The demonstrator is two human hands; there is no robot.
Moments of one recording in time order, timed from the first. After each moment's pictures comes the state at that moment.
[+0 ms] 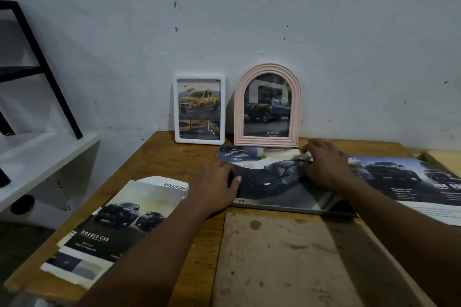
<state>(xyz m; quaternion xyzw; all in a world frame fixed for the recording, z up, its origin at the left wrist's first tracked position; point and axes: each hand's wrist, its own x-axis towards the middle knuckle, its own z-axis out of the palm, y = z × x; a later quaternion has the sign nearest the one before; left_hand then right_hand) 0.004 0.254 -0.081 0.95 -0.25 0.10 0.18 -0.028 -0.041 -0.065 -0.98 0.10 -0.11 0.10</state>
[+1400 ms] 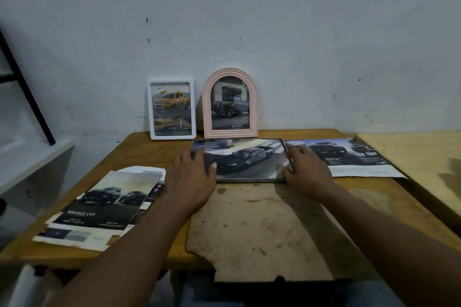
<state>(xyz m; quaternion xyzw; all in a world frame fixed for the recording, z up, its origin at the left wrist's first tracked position) -0.082 0.248 -0.071 0.96 -0.17 0.14 0.15 -0.168 -0.024 -0.065 -0.97 0.15 -0.16 0.12</state>
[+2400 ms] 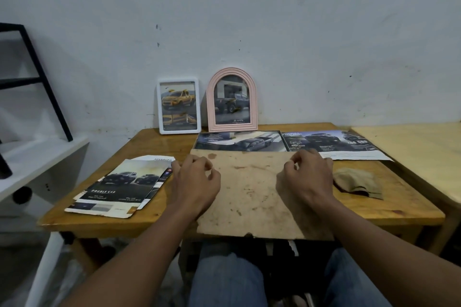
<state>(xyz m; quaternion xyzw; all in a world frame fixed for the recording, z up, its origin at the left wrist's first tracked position) -0.158 0.269 -0.080 0.93 -0.15 0.19 0.28 -0.231 0.019 -0.090 -0.88 0.22 -0.35 0.25</state>
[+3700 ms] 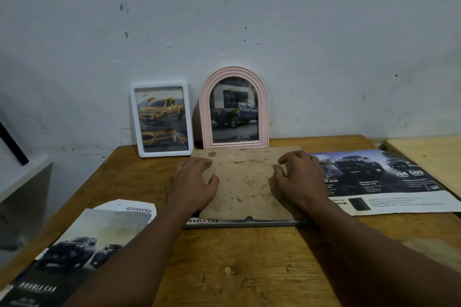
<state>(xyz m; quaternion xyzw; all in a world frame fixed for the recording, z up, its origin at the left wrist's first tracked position) 0.040 0.222 -0.086 0.92 -0.22 0.14 0.28 -0.059 -0.023 -0.086 -0.93 0.16 -0.26 0.22</state>
